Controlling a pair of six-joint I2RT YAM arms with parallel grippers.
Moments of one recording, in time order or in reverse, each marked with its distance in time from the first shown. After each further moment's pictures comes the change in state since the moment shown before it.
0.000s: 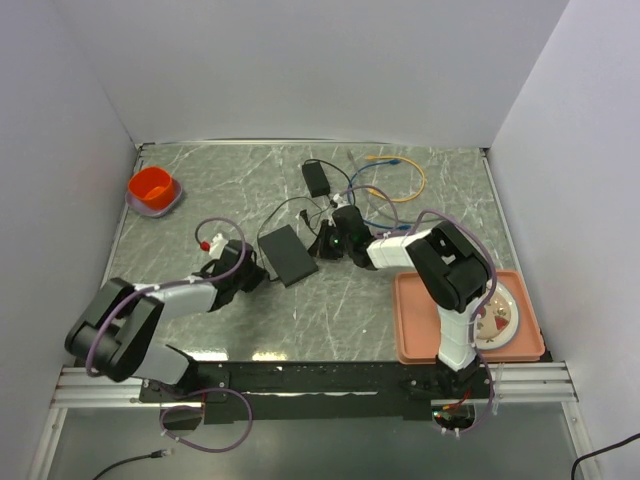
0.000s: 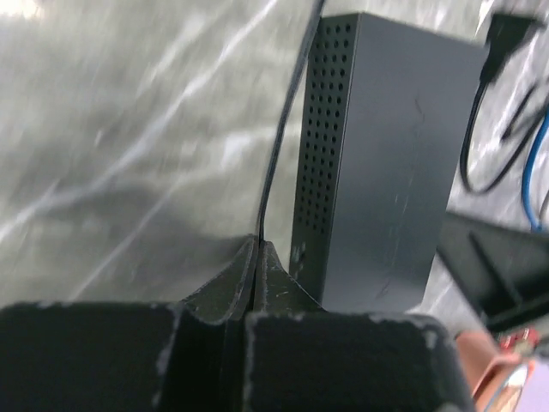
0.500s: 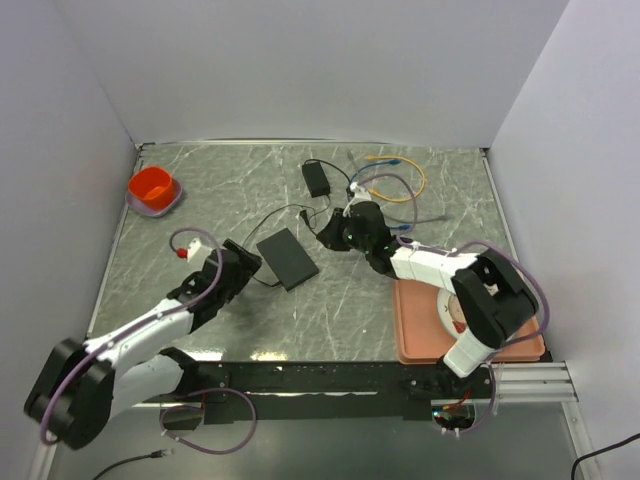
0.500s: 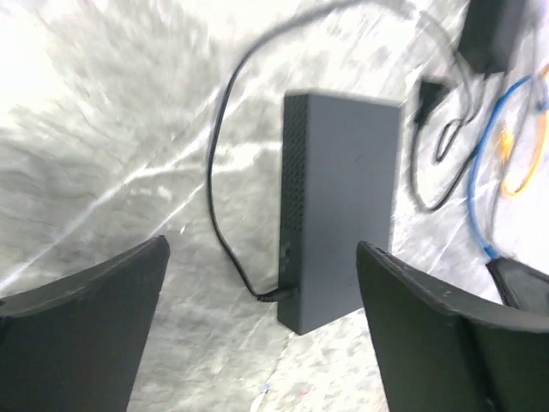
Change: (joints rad) left arm -0.037 -0.358 -0.097 -0.188 -0.143 -0.025; right arm 0.005 -0.300 -0.130 -0.041 0.137 -0.051
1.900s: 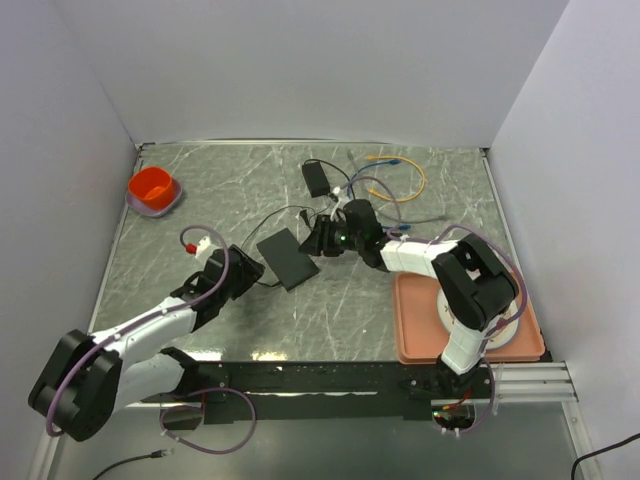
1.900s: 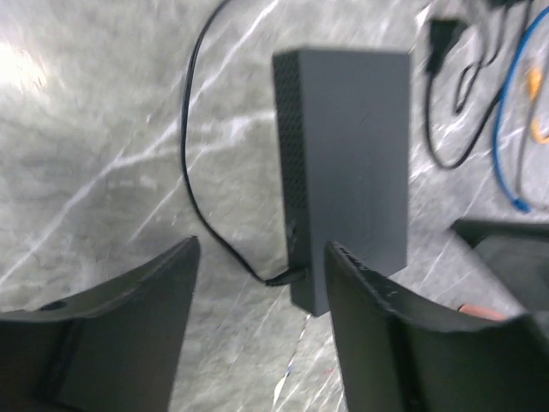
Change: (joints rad) left arm 0.004 -0.011 -0.013 0.046 0.057 0.110; right arm -0.013 0.119 0.060 0.061 -0.361 0.016
